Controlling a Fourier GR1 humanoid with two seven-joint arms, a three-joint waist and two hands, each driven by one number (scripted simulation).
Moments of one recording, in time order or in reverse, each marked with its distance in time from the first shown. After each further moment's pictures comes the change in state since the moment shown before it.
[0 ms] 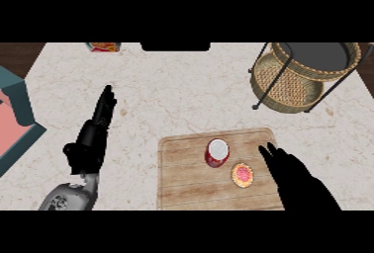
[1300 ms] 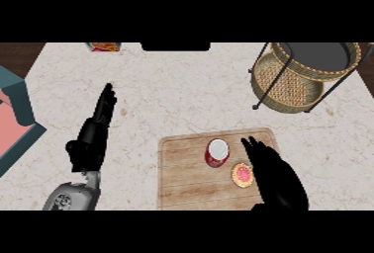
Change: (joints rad) left arm 0.002 -0.089 0.091 -0.001 -0.101 -0.088 0.013; right arm 0.015 0.294 -0.113 0.276 0.159 0.115 -0.164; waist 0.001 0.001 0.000
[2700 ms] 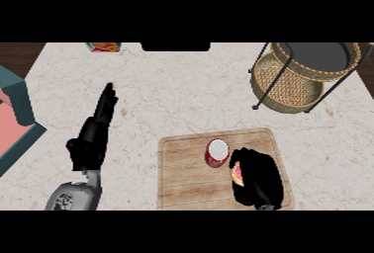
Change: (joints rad) left arm 0.000 -0.055 0.055 -0.002 -0.055 -0.063 0.007; right arm 0.015 0.133 -0.023 0.260 0.316 -0.263 -0.235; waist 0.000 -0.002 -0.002
